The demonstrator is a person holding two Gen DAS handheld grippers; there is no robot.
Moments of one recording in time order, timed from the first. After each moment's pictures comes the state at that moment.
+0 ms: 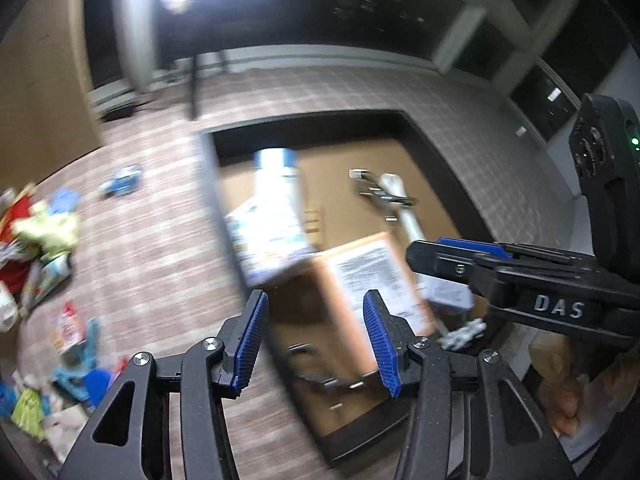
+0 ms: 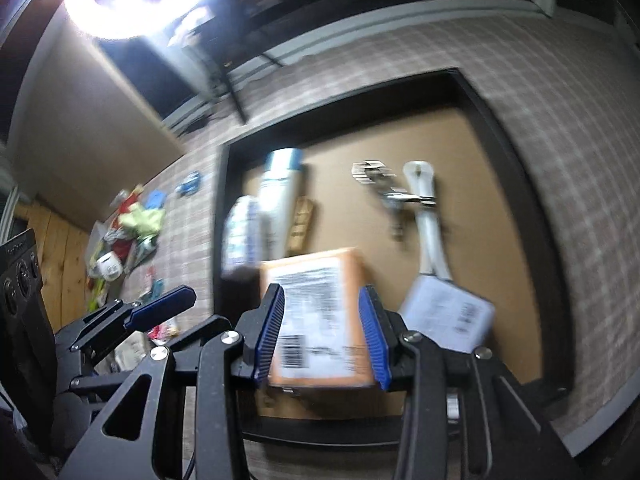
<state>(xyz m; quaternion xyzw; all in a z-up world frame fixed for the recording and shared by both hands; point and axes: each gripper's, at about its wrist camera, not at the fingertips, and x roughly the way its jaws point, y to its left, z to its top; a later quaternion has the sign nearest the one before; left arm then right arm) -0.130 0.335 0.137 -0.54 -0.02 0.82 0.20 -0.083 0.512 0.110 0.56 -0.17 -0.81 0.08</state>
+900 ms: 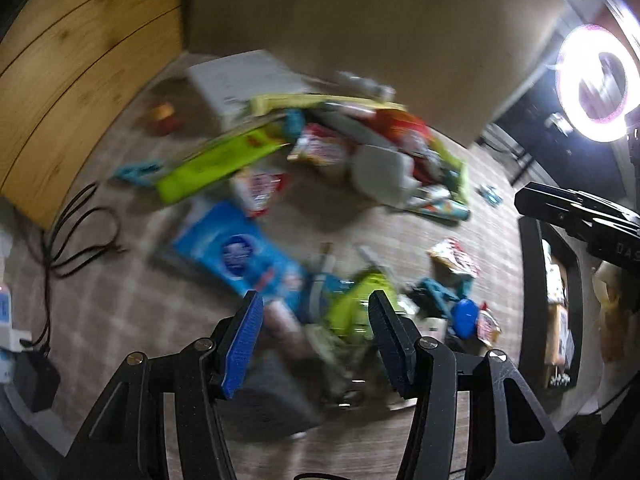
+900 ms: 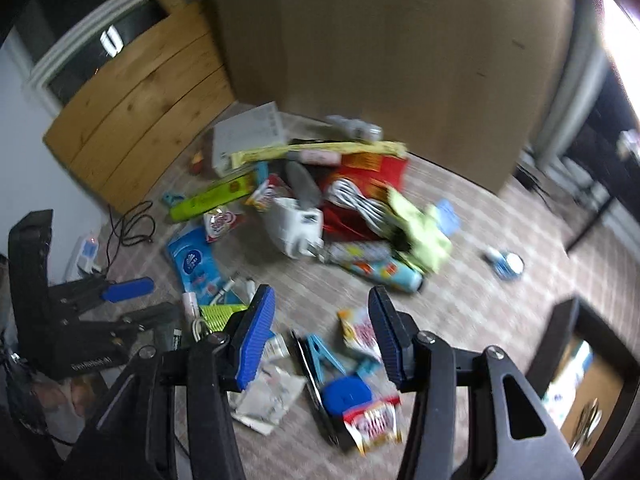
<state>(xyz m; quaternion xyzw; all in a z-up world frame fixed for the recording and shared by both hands) -0.026 -0.055 0.106 -0.53 -0.22 0.82 -0.08 -0.136 0.125 0.146 0.51 0.14 -0.77 0.34</state>
